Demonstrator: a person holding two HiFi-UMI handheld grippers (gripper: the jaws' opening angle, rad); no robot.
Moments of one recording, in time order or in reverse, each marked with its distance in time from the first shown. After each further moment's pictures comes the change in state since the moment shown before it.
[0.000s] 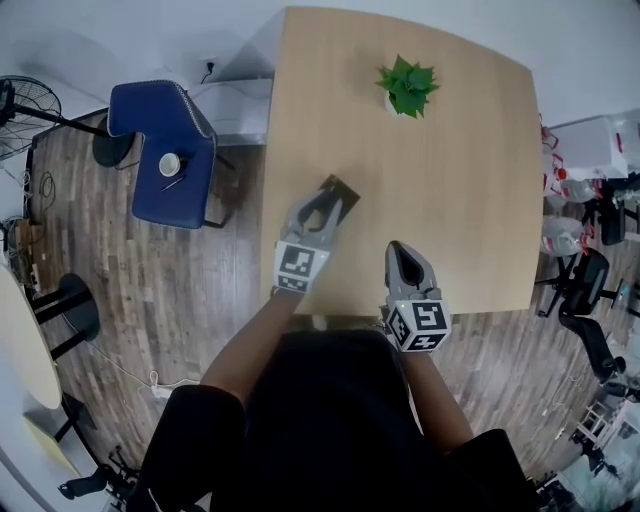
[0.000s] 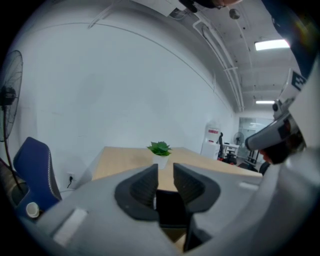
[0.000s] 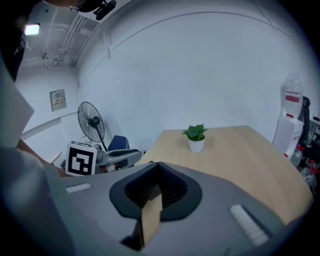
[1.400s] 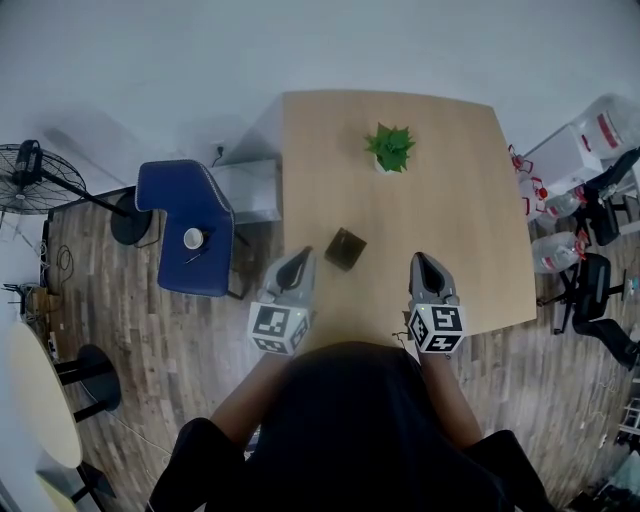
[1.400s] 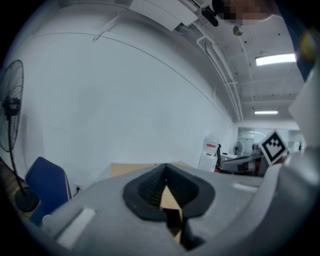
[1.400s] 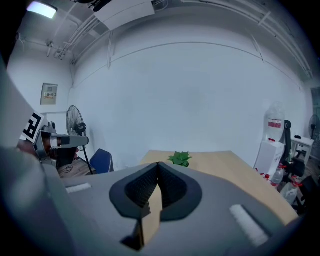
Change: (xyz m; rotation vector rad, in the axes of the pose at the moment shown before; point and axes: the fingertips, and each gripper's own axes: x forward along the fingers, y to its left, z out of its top) left arm -0.134 0.015 0.146 -0.036 -0.078 -0.011; right arm -0.052 0.003 0.087 -0.070 -0.203 -0.194
